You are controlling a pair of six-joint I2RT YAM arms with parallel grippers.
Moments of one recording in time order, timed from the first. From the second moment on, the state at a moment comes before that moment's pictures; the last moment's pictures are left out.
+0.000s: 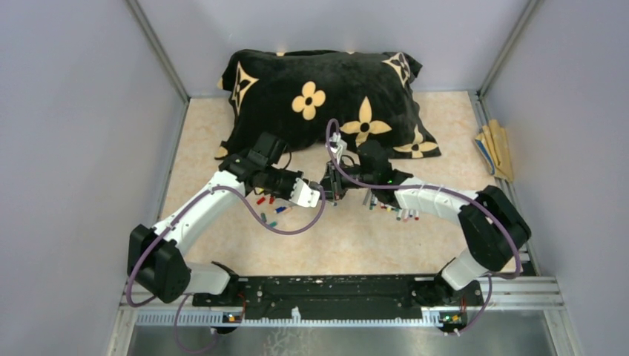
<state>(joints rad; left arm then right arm) -0.54 1.34 1.10 -0.82 0.44 1.40 0.70 1.58 0.90 0.31 -0.76 0.53</state>
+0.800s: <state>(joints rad) -0.46 1.36 1.09 -0.66 0.65 1.63 0.72 1.36 0.83 0.20 -0.46 0.39</state>
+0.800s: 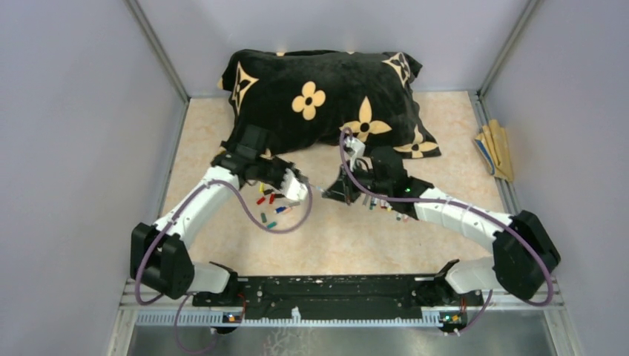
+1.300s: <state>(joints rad) -0.09 1.41 1.13 -0.85 0.25 1.62 0.68 1.28 0.74 -0.17 -0.47 0.34</state>
